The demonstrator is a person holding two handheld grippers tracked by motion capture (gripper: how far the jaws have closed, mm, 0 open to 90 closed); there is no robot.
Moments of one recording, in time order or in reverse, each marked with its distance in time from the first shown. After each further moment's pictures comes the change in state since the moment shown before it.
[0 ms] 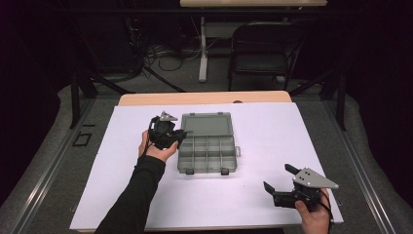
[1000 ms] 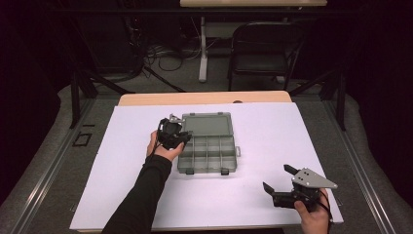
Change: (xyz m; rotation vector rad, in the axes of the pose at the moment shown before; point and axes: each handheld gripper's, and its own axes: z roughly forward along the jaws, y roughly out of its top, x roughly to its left) left arm 0.002 -0.007 0.039 0.057 0.013 0.029; right arm 0.001 -0.001 0.001 0.009 0.012 -0.002
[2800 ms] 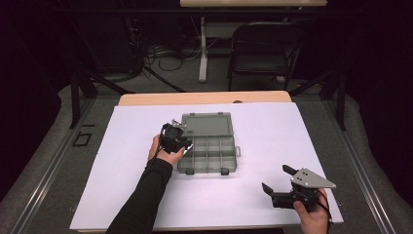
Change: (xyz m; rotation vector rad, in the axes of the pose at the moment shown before) left arm 0.003 -0.014 0.018 0.044 -0.001 -0.014; right arm 0.001 -0.001 0.002 0.002 0.010 -0.005
